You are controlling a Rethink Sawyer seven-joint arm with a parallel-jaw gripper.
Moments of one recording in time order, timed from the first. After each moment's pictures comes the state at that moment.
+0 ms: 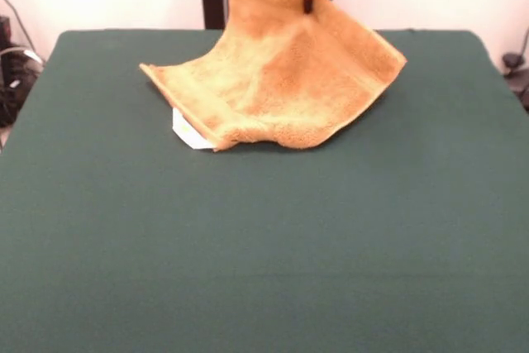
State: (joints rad) arm 0.15 -0.56 -0.44 1.99 0.55 0.68 3.03
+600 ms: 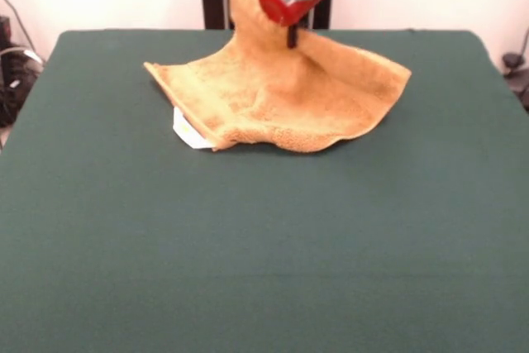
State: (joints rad) arm 0.14 -0.47 -0.44 1.95 0.78 0.52 3.17
